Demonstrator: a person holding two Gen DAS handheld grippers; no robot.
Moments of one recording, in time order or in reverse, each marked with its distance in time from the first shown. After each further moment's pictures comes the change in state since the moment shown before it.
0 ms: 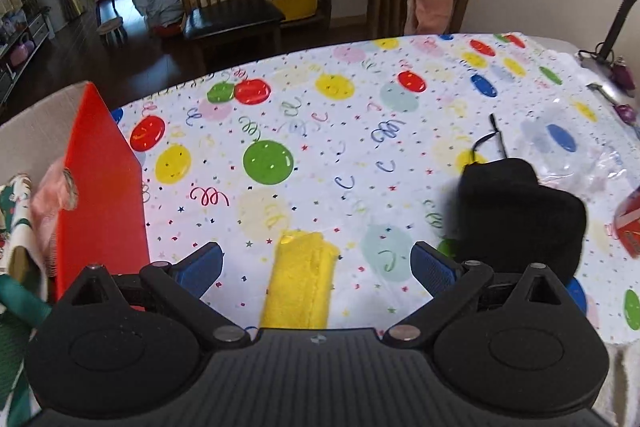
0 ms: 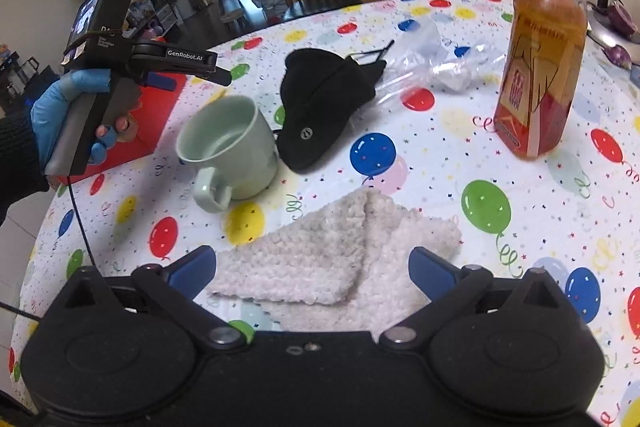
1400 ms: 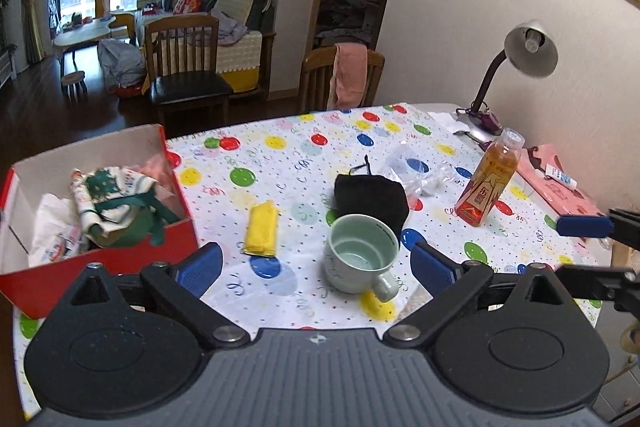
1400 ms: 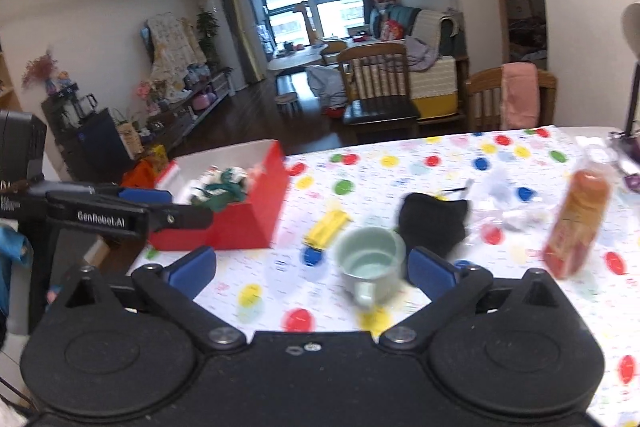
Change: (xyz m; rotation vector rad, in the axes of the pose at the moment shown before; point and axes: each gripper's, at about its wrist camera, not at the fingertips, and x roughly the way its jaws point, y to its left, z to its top) left arm -0.249 0.030 -0.105 0.016 -0.232 -0.222; right arm -0.113 0.123 0.026 -0.142 -0.286 0.067
